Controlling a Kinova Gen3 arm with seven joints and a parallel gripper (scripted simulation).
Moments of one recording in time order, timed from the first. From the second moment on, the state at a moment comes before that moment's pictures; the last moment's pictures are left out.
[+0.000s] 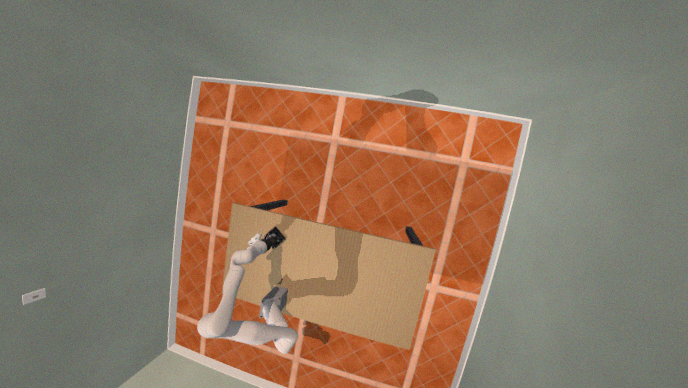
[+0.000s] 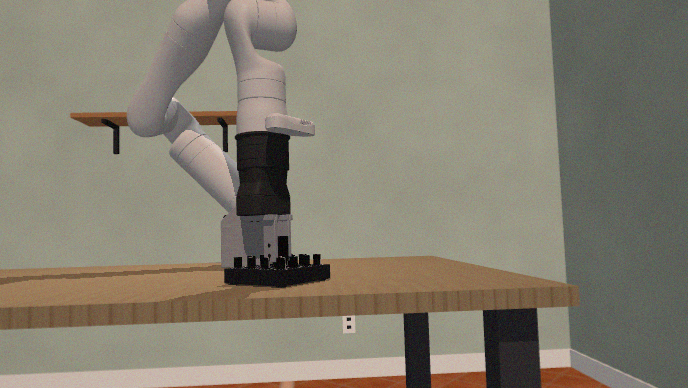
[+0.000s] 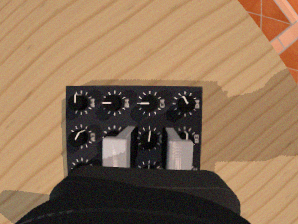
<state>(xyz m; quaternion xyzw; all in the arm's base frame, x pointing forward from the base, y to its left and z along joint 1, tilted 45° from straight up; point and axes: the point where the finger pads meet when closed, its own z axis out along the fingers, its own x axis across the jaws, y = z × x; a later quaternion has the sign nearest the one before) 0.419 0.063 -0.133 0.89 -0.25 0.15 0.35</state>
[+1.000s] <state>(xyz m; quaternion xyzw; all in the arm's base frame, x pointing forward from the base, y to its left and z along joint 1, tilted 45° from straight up) 0.417 0.064 -0.127 0.89 -0.25 0.15 0.35</state>
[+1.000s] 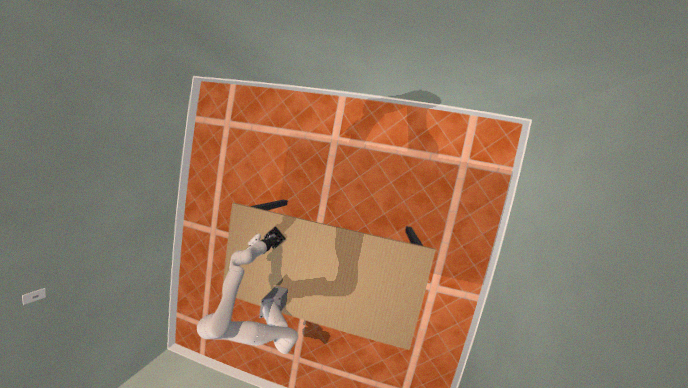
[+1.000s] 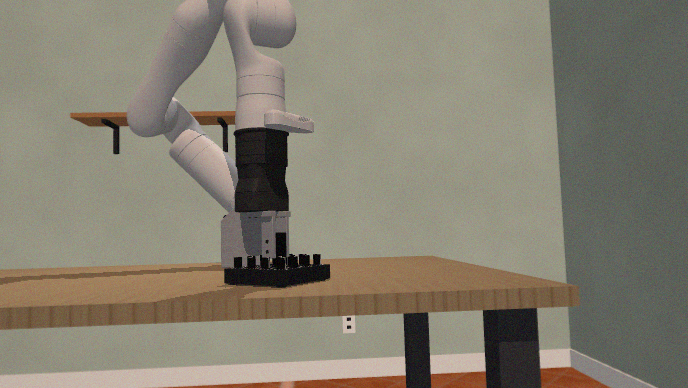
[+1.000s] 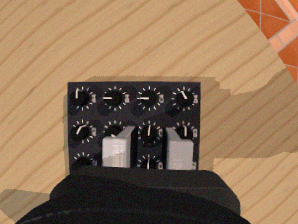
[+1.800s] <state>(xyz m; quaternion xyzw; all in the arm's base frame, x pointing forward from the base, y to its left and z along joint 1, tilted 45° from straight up) 0.414 0.084 -0.107 0.89 -0.25 0.15 0.35</state>
